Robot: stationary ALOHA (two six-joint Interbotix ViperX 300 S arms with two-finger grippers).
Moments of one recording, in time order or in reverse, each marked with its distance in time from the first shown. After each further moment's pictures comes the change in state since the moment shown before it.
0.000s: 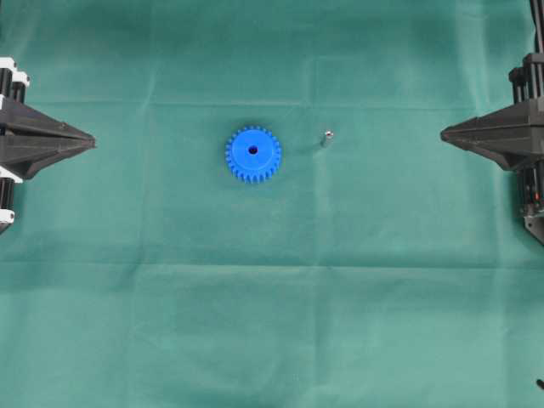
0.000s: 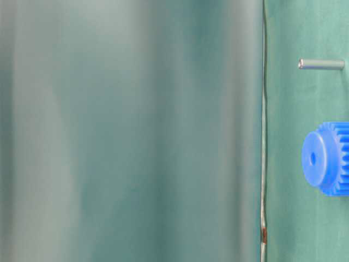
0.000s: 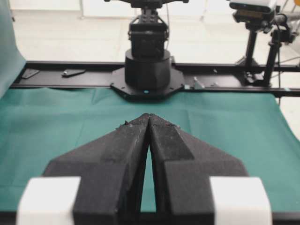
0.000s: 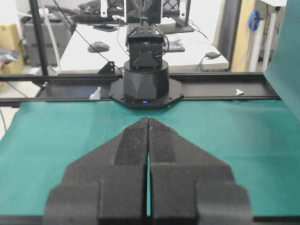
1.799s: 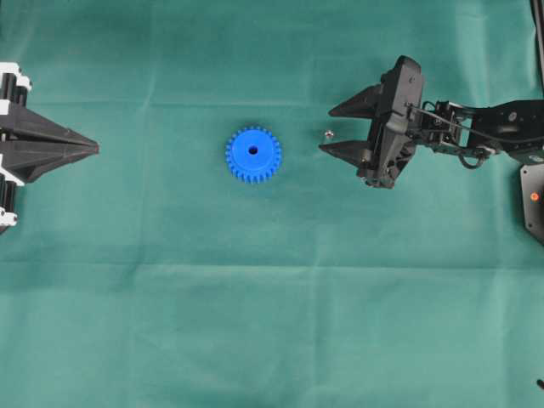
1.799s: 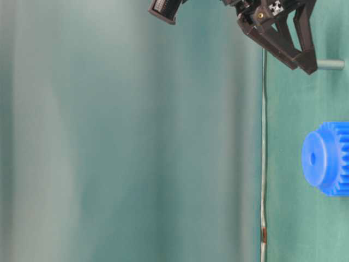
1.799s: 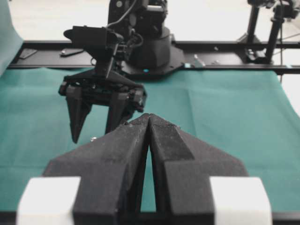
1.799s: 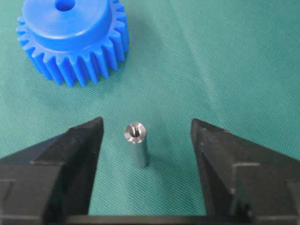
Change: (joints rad) left arm -0.003 -0.003 -0.002 0.011 0.075 0.000; right arm -0.219 1.031 -0.143 0.051 -0.288 -0.002
